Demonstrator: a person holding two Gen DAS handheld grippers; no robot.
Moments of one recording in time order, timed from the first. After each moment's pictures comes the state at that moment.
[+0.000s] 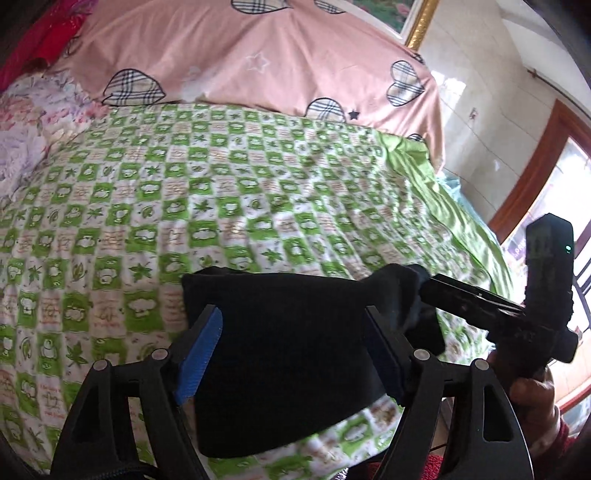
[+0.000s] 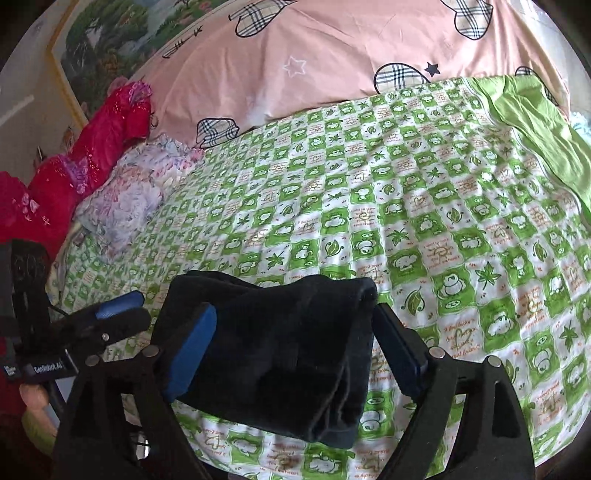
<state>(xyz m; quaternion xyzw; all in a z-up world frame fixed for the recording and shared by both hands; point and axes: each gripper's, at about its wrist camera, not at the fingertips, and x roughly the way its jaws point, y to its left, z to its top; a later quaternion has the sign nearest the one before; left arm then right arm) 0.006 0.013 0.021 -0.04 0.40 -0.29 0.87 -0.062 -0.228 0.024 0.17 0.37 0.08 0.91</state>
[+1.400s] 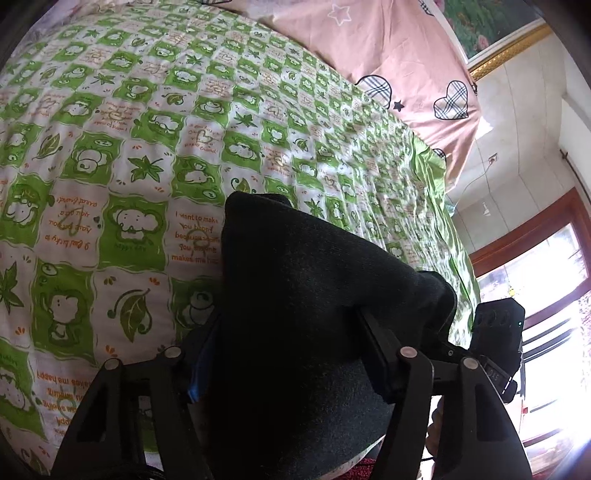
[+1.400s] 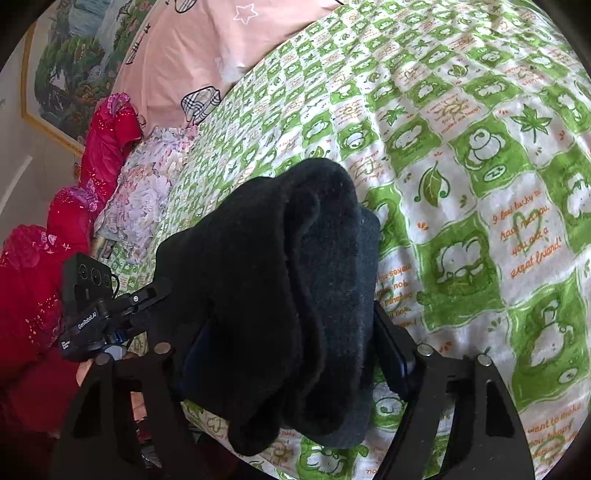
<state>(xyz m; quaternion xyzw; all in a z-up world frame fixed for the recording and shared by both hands) 0.049 0.047 -0.060 -0.20 0.50 -0.30 0.79 -0.055 -0.254 -0.065 0.33 0.43 0.16 0.83</state>
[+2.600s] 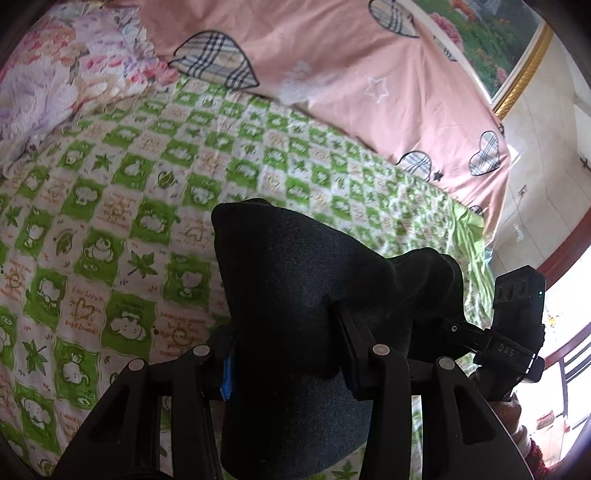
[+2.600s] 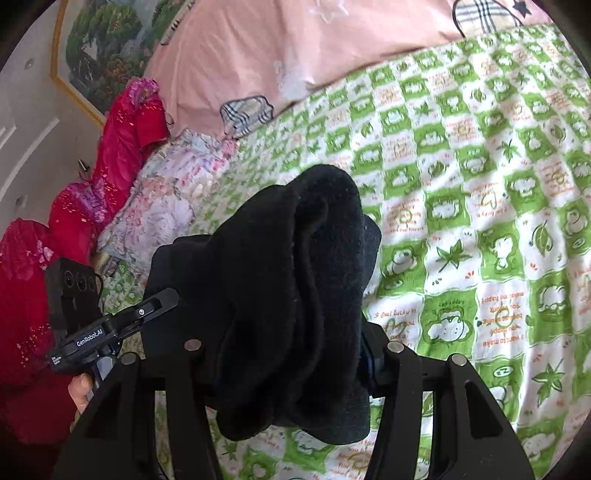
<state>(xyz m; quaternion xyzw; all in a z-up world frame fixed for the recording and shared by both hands) 0.177 0.085 -0.017 -0.16 0.43 -0.22 0.86 0.139 -0.209 -0.028 0.25 0.41 0.23 0.85</state>
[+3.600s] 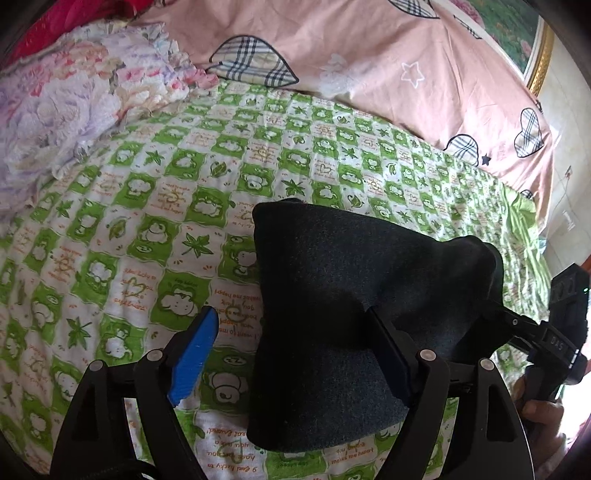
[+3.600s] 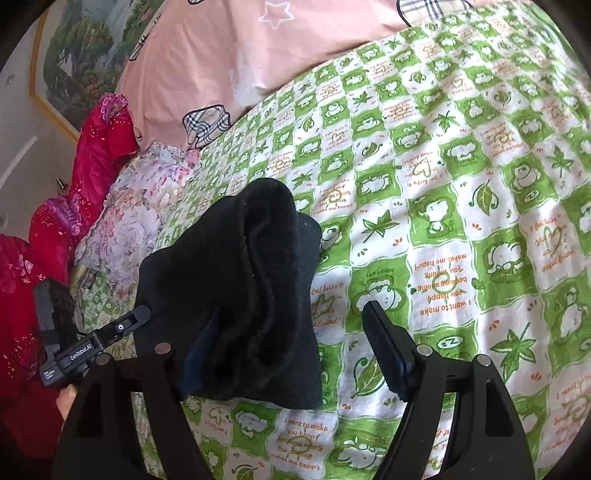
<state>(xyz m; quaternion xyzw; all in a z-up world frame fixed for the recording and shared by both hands) 0.150 0.078 -0.022 -0.08 0.42 -0.11 0.90 0.116 -0.236 -0.040 0.25 0.39 0.17 0.87</state>
